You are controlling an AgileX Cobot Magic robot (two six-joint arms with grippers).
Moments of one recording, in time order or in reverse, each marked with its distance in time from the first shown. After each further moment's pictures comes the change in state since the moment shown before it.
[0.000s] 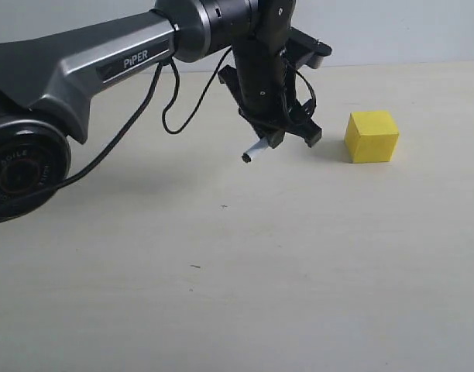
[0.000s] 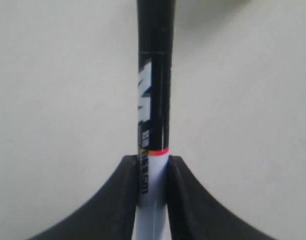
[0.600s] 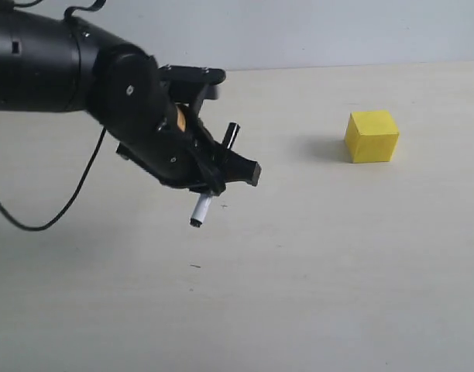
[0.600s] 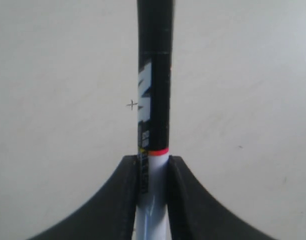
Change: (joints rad) left arm 0.006 -0.634 1.133 -0.056 -0.662 -0.433; right arm 0.000 0.000 0.000 0.000 0.000 0.000
